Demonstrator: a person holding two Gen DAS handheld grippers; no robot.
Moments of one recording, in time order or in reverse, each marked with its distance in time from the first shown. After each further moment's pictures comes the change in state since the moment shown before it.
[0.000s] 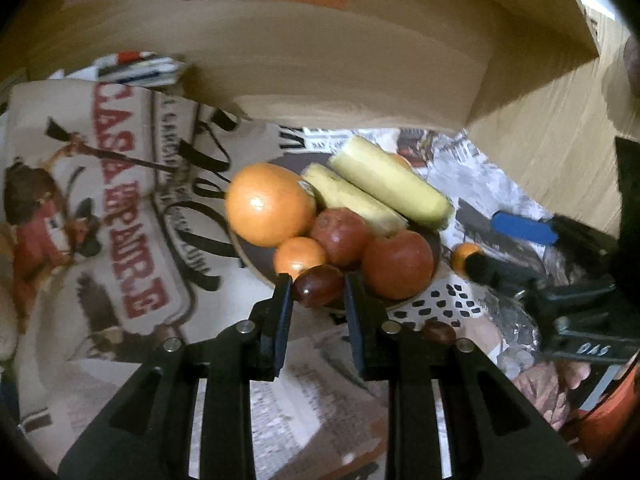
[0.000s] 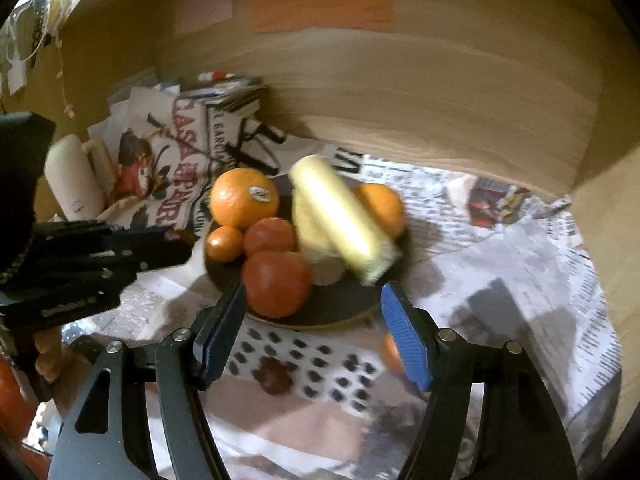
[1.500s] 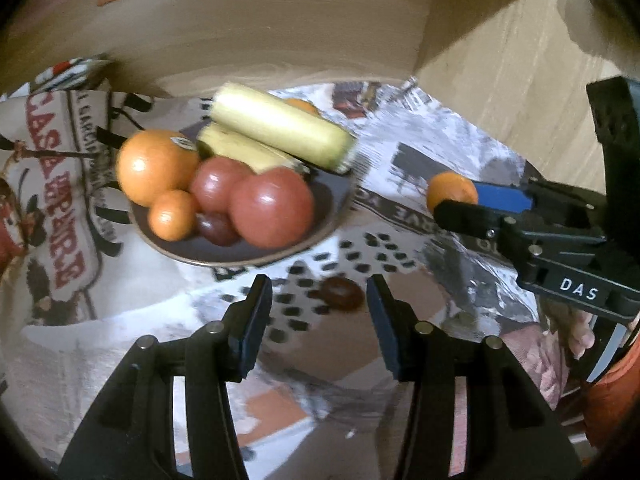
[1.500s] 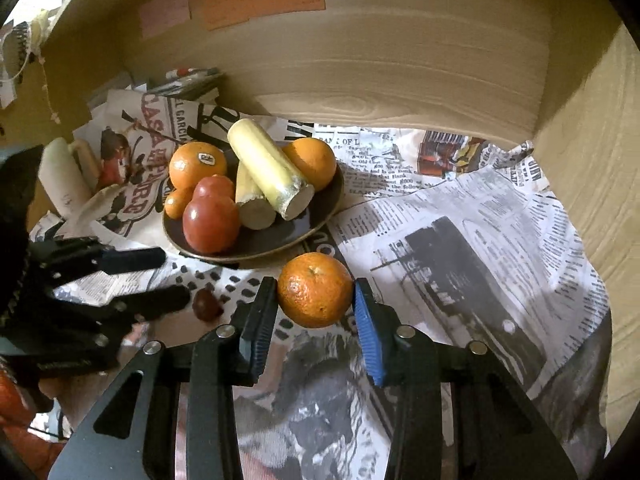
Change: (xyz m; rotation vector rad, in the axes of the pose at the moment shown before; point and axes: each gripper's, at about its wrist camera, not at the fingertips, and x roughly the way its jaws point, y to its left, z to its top) left arm 0.017 -0.079 -0.030 0.111 0.083 -0.043; right arm -0.019 -0.046 -0.040 0.071 0.039 0.003
